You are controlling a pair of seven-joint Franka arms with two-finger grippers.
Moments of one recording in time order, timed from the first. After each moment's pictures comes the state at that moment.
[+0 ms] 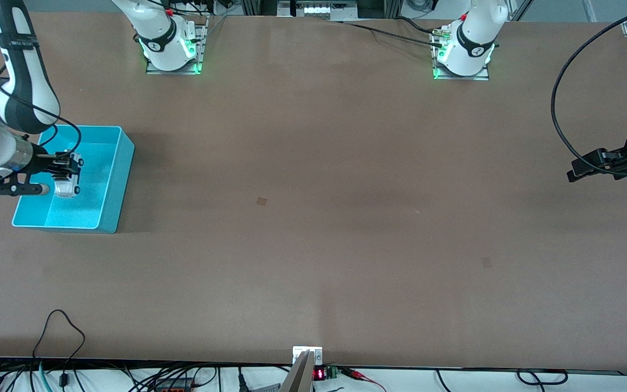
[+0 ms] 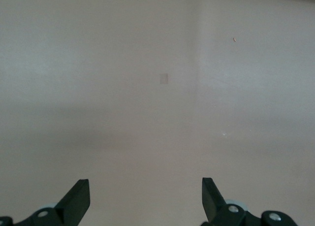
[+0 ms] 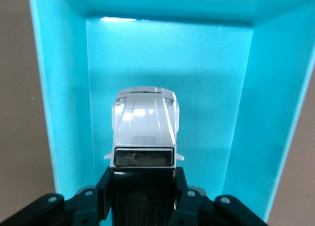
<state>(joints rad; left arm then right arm) 0.05 0.18 0.01 -1.47 -0.05 1.65 -0.02 -0.28 0.22 0.03 -2.10 -0.14 2.18 -0.19</state>
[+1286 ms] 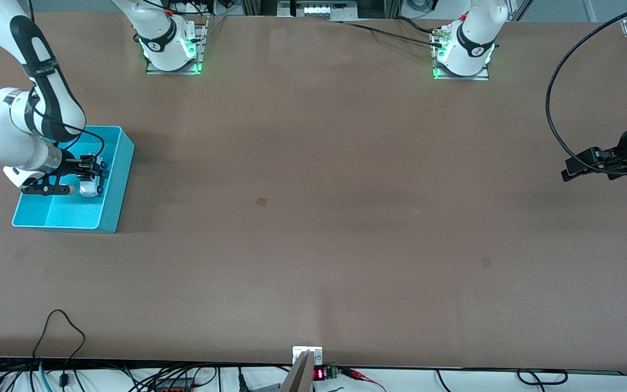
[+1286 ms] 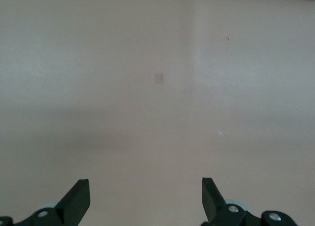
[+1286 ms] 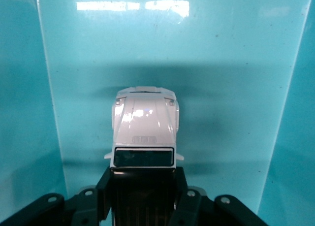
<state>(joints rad) 0.05 0.18 0.00 -1.47 -0.05 1.65 -0.02 -0.33 0.33 0.03 -2.22 -0.14 2.39 -0.19</state>
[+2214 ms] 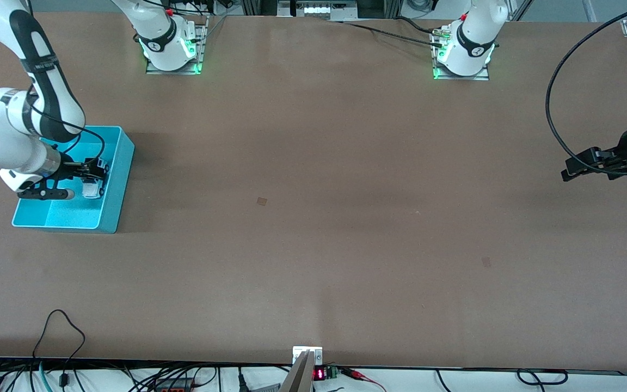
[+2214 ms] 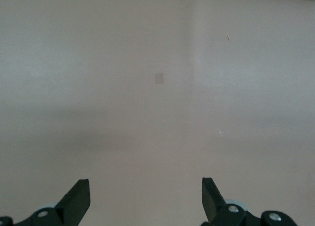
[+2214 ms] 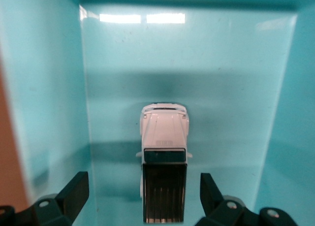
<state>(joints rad) 0.05 0.18 0.00 -1.47 -0.05 1.65 -0.02 -0.33 0.26 0.09 -2.11 -0.14 2.22 -0.15</state>
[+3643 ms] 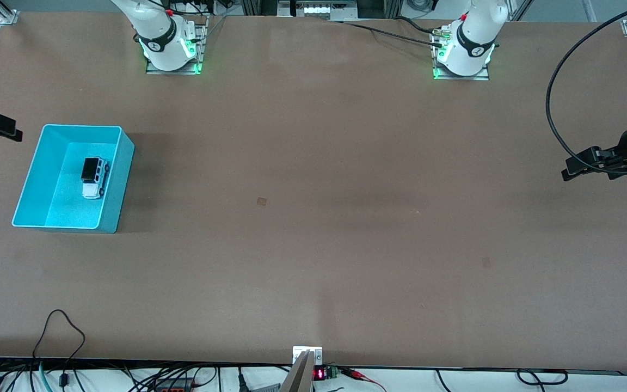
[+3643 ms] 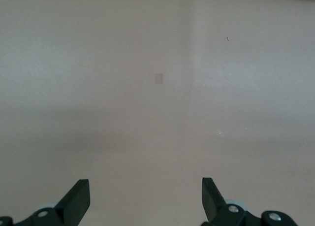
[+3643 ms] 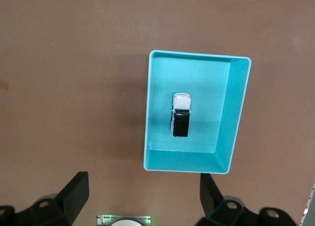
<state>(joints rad) 0.05 0.17 0.00 -1.47 -0.05 1.65 -0.02 -0.16 0.16 0.07 -1.41 -0.07 1.43 -0.13</state>
